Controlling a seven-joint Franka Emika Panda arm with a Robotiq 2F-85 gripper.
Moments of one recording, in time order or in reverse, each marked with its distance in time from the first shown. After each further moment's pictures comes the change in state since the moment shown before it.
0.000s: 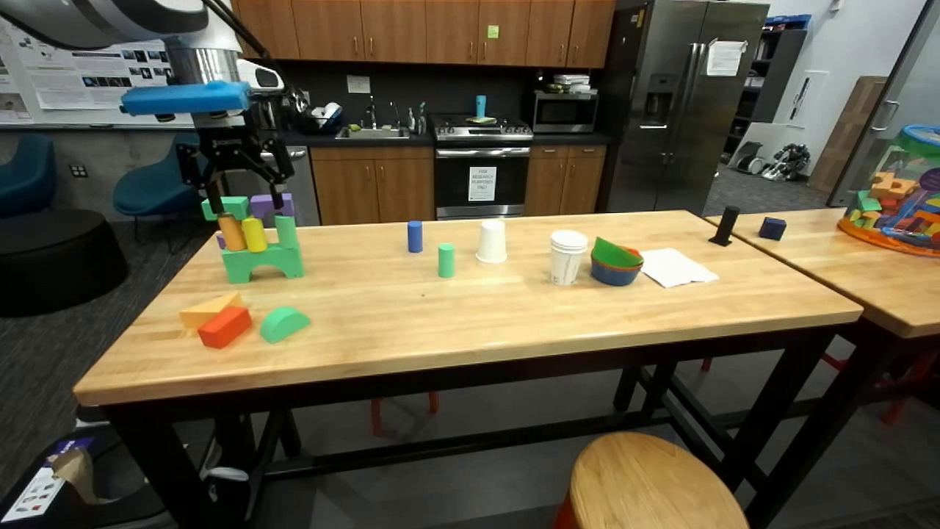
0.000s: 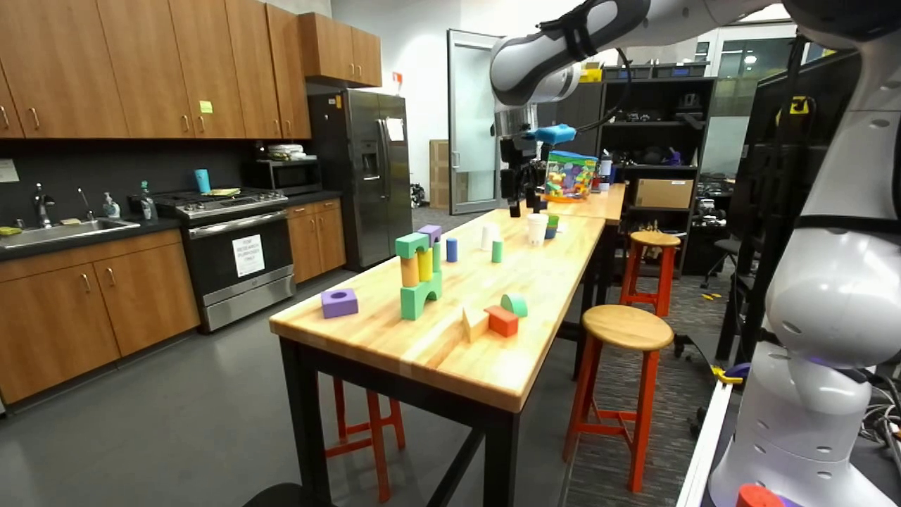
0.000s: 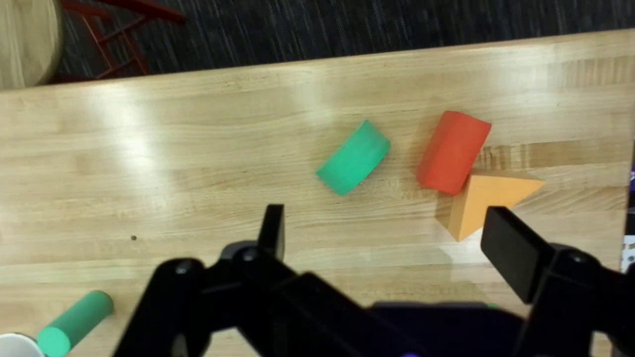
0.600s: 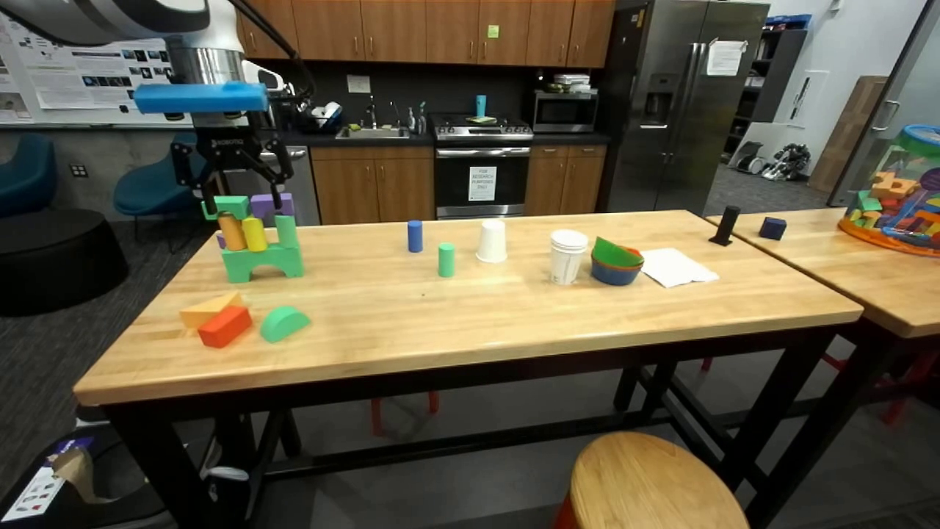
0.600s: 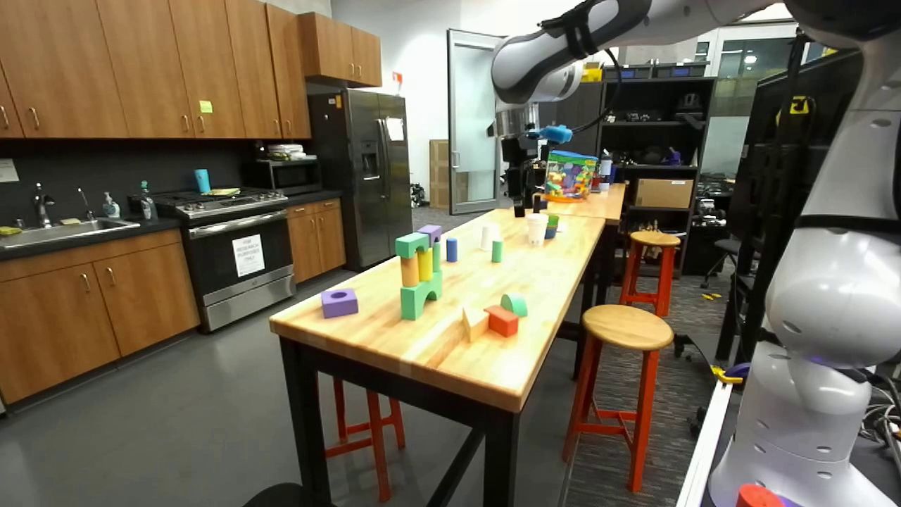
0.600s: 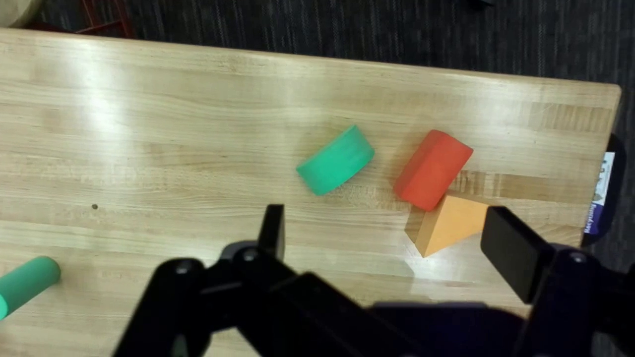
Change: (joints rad) arm 0.001 -0.004 -0.007 -0.004 0.025 -0.009 -0.185
